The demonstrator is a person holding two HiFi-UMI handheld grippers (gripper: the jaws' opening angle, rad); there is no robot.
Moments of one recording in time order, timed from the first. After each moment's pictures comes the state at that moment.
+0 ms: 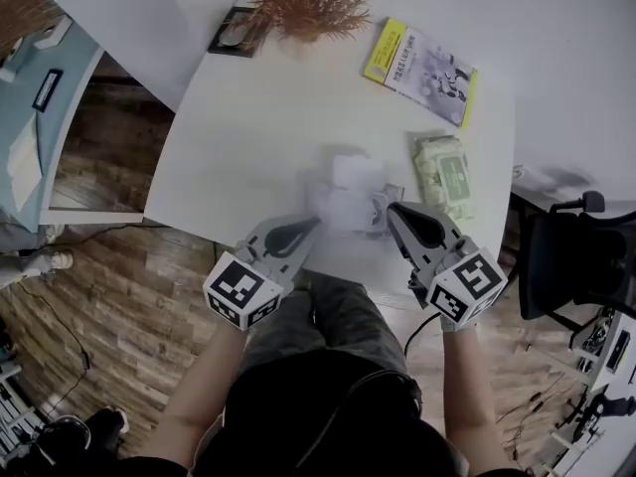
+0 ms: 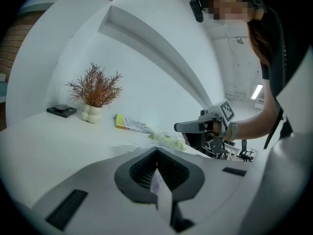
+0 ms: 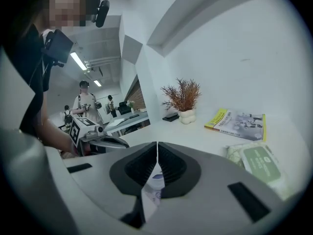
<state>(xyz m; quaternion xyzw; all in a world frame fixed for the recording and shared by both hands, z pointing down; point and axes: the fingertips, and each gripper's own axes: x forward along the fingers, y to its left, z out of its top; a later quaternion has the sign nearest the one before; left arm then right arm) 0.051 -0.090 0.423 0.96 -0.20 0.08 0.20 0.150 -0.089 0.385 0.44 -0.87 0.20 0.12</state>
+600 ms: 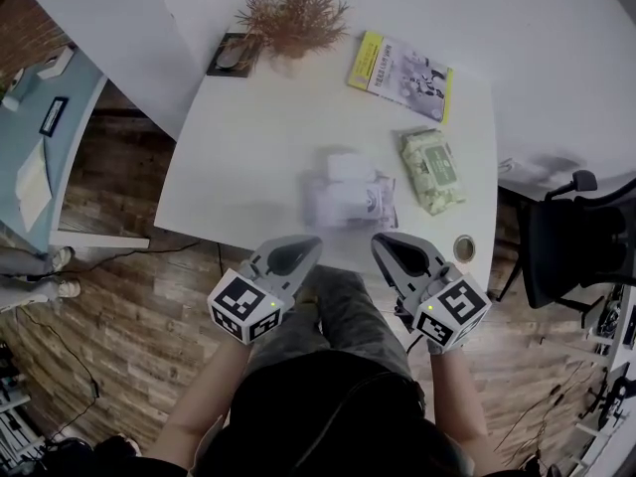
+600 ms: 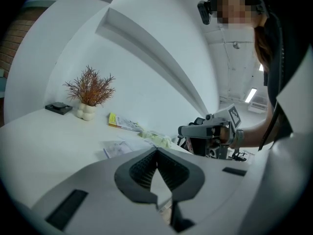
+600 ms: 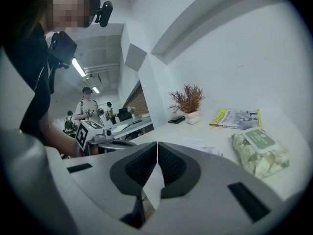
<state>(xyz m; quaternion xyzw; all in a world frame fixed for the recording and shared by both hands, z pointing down) 0.038 -0.038 0.407 0.96 -0.17 0.07 0.21 0.113 -0.017 0.367 0.46 -0.86 0.20 0.08</state>
